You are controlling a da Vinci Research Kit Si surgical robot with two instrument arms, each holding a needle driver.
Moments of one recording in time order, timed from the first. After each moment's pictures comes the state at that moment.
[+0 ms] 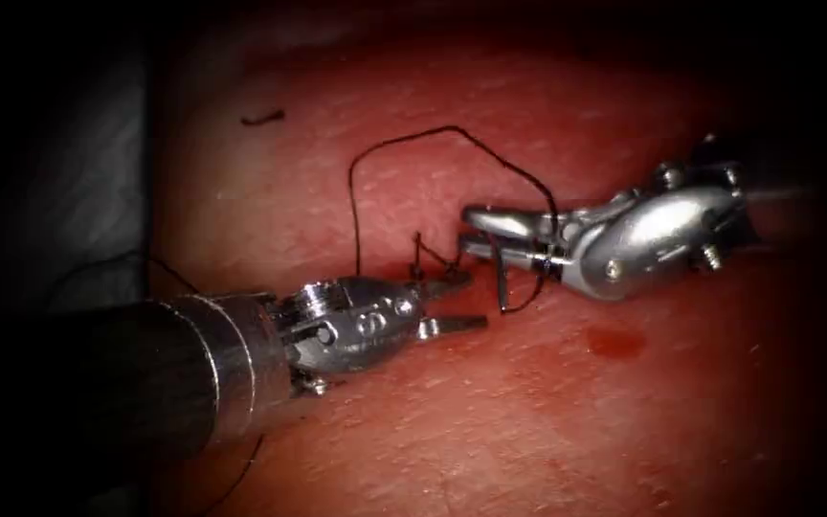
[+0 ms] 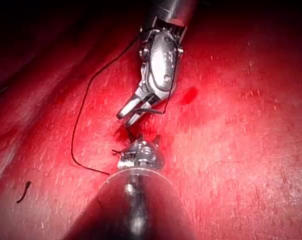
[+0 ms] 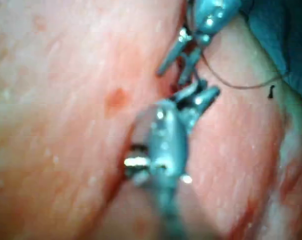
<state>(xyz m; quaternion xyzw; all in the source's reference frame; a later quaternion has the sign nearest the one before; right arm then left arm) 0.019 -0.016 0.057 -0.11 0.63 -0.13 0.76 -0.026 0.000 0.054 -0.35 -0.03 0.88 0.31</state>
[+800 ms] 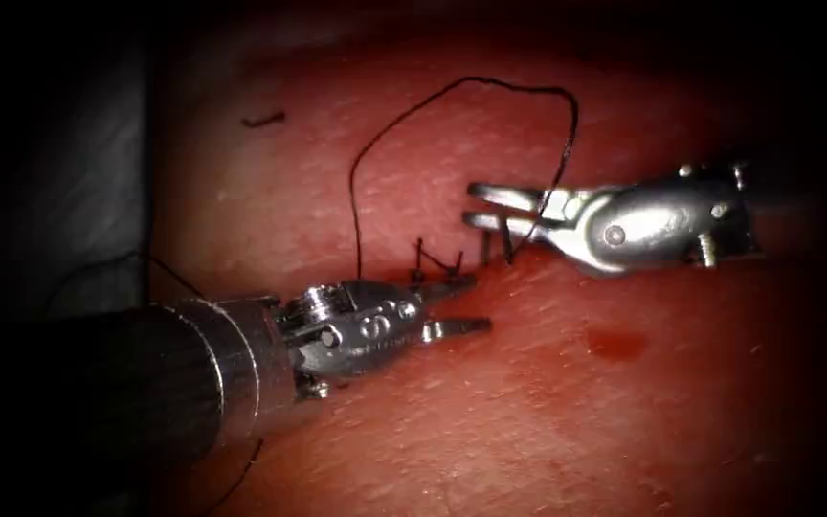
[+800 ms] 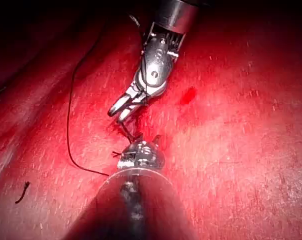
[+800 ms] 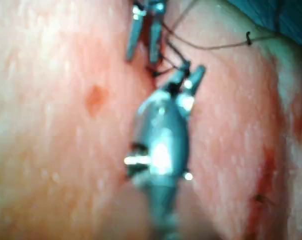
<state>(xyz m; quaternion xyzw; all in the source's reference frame) 0.018 -0.016 0.058 -0.01 0.60 -0.04 0.80 -0.027 0.000 0.054 -0.35 -0.04 0.88 0.31</state>
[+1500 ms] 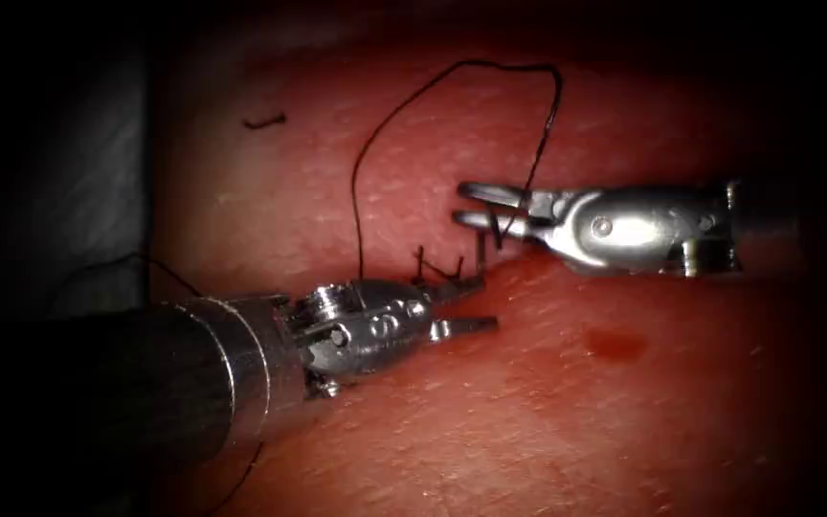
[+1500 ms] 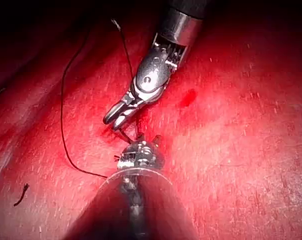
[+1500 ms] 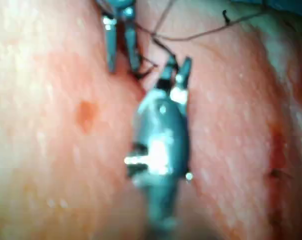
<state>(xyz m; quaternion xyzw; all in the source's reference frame) 0.018 -0.018 0.060 0.06 0.57 -0.01 0.82 -0.027 0.000 0.054 -0.36 -0.04 0.88 0.31</state>
